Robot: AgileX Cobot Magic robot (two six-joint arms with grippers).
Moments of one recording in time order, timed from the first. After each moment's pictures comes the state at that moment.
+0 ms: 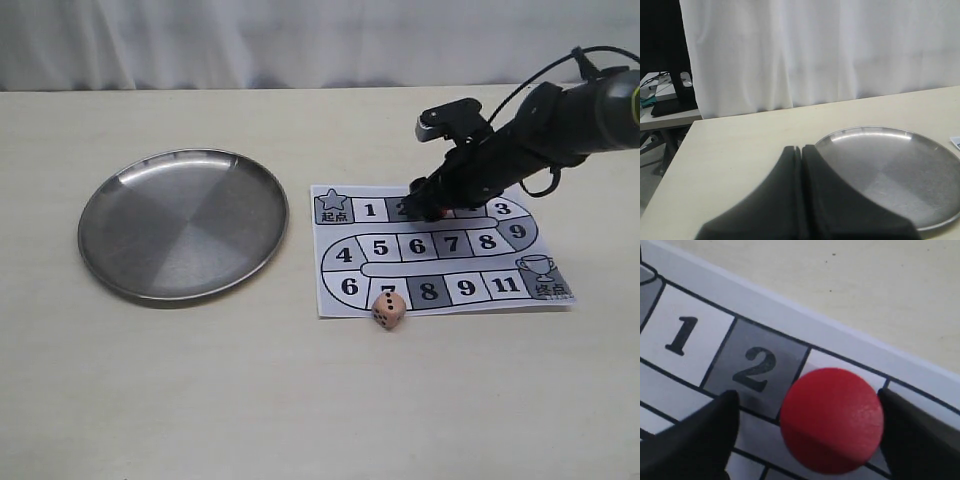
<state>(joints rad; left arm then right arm) 0.07 0.00 0.00 0.14 0.18 -0.10 0.13 2.12 -1.29 0.48 0.39 -0.69</state>
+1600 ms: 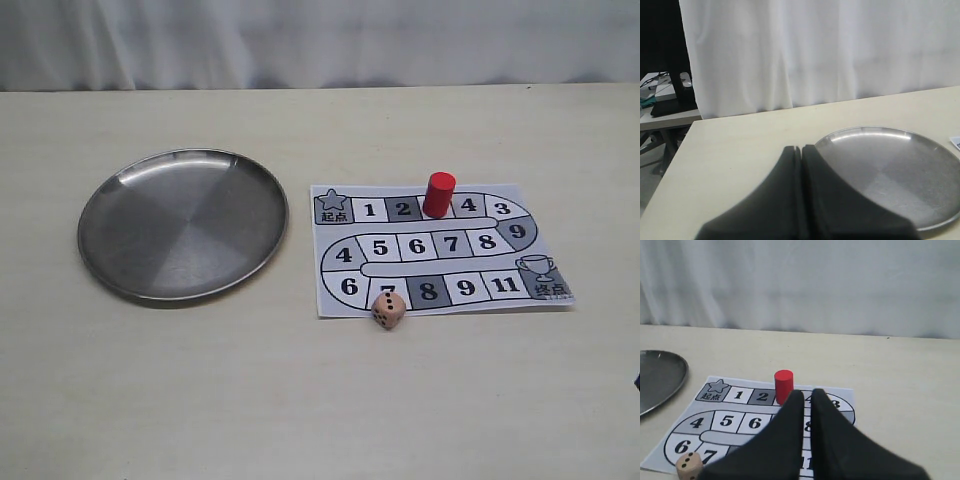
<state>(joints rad) 0.07 0.00 0.00 0.14 0.18 -0.10 0.13 0.25 -0.03 0.51 0.01 -0.49</state>
